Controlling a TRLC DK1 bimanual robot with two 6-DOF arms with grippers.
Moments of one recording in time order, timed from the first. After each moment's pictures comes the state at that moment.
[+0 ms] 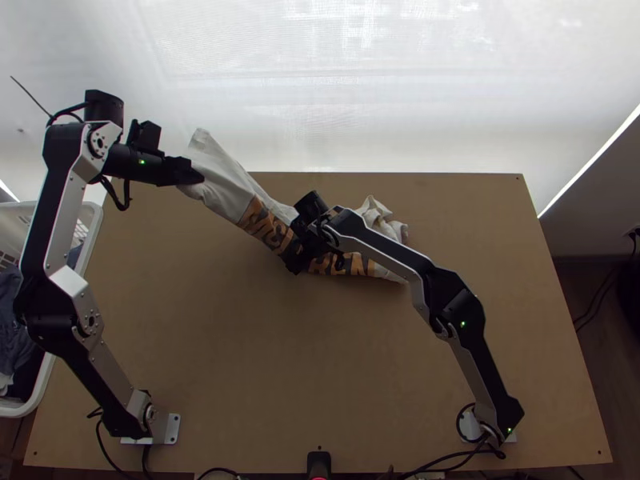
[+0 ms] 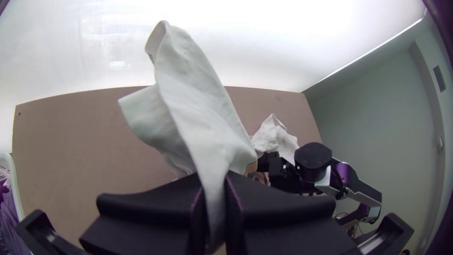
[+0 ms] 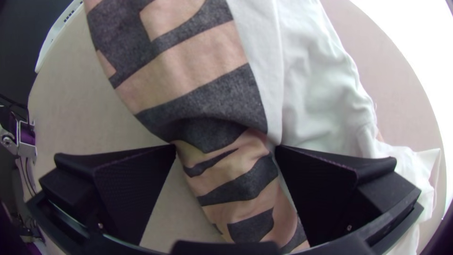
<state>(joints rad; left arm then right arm) 0.06 1.91 2.15 -1.24 0.60 0.05 0.75 2.33 1.94 -0.69 -0.14 -0.04</state>
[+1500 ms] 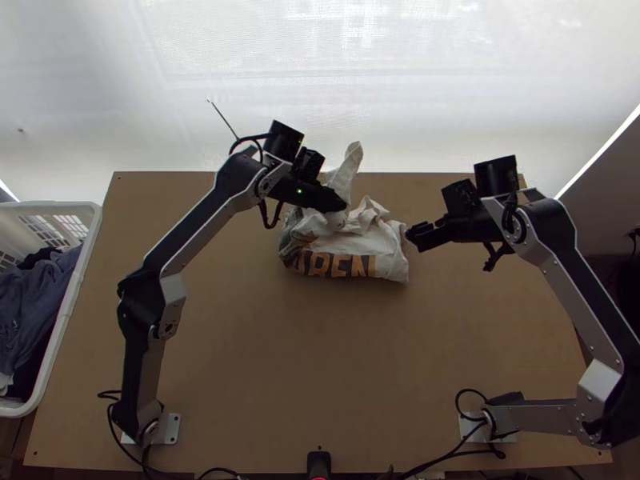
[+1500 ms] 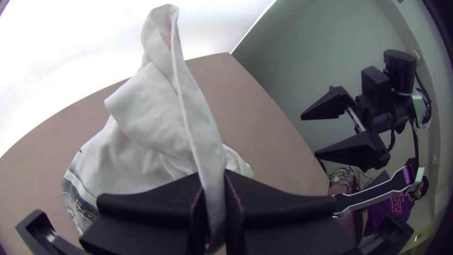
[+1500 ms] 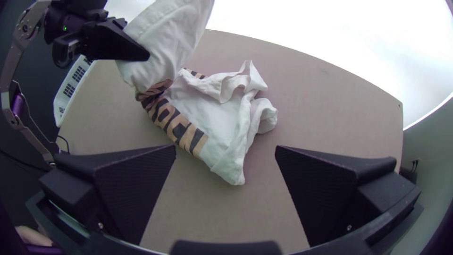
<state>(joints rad) -0.56 2.15 2.26 -0.85 0.52 -0.15 0.27 1.45 1.46 -0.94 -0.26 -0.07</state>
